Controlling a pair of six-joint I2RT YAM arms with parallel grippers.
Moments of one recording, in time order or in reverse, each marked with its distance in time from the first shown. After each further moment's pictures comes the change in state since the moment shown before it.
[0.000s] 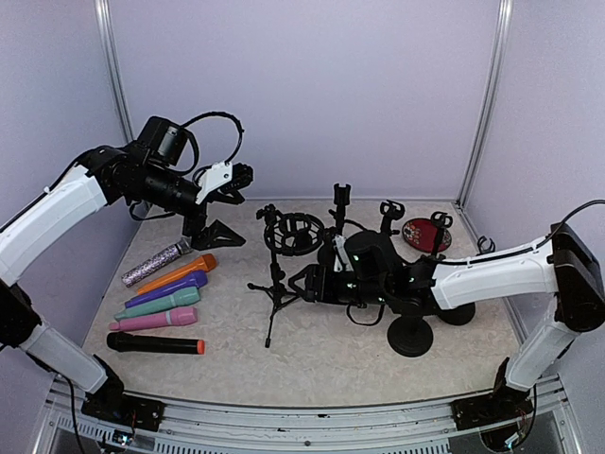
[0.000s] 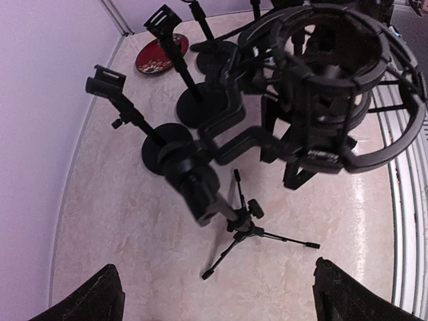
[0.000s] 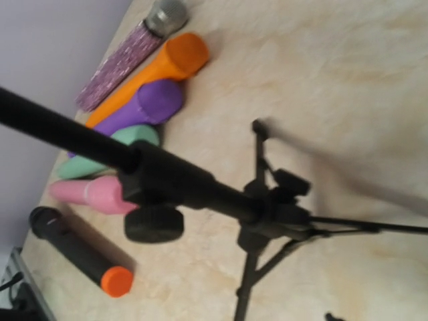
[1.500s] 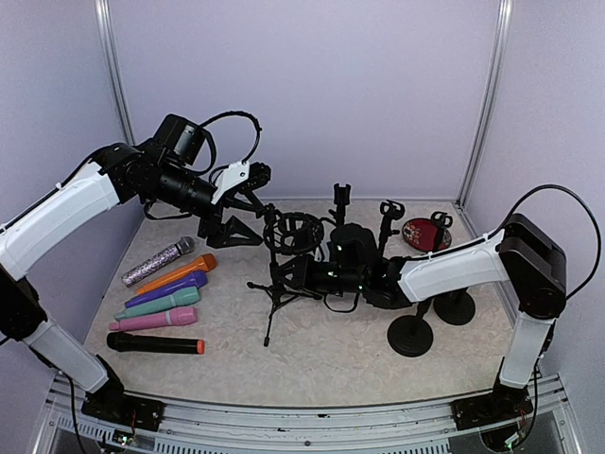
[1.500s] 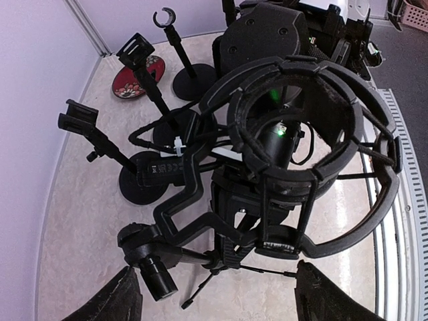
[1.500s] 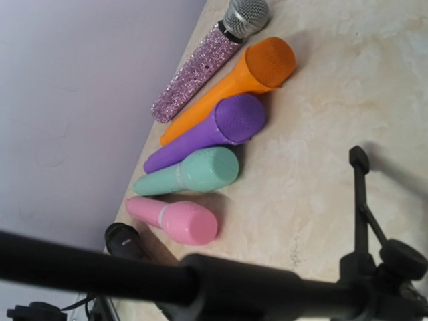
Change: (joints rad) left arm -0.082 0.057 0.049 0.020 0.051 -0.062; right arm -0.070 0.232 0.117 0.264 -0.233 0.100
